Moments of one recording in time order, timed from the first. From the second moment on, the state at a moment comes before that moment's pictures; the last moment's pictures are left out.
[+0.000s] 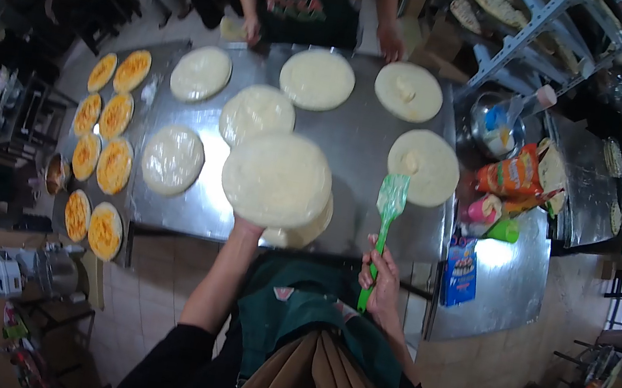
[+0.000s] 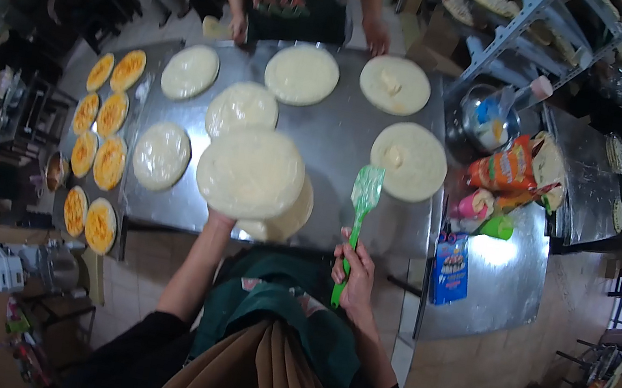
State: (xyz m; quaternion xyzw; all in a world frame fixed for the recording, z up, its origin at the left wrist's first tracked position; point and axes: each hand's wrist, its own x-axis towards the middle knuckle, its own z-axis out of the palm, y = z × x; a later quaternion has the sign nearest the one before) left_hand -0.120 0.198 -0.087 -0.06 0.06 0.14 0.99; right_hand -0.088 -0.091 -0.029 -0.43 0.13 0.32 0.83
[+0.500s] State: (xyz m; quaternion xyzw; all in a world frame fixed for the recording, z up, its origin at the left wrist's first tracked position) left_hand 0.012 0.115 -0.170 -0.01 0.11 0.16 0.98; right_hand 0.011 -0.201 -0.044 -0.45 0.08 0.34 0.82
